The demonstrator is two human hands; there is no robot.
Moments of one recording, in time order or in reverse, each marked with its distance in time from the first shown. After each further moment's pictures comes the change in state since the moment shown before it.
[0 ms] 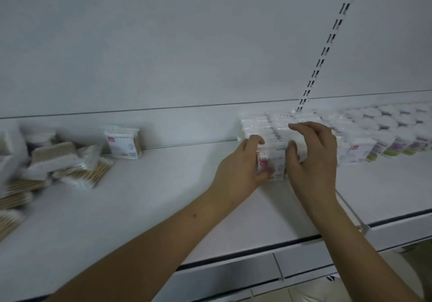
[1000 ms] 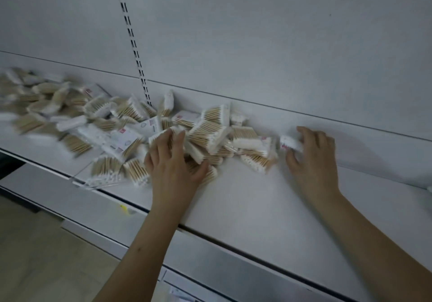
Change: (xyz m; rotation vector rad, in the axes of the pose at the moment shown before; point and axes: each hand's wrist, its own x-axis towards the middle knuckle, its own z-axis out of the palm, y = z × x) left_hand -0.241 -0.185 -0.274 0.724 0.692 -0.666; right_hand -0.043 -0.205 0.231 0.066 -0.404 -0.389
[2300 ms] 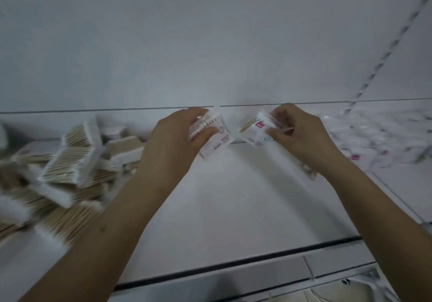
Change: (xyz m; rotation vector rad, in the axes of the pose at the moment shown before) left_hand 0.034 0.202 0.002 -0.643 -0.411 0.497; right_hand -0.028 0.082 -0.177 0.102 -0.078 0.358
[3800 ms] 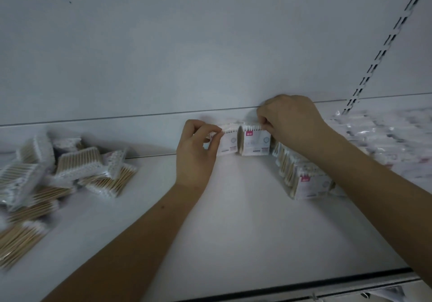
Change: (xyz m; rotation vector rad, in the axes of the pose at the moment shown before) left_hand 0.040 -0.006 0.178 -0.125 0.296 0.034; right_hand 0.084 0.088 -0.015 -0.812 -0.133 -0.390
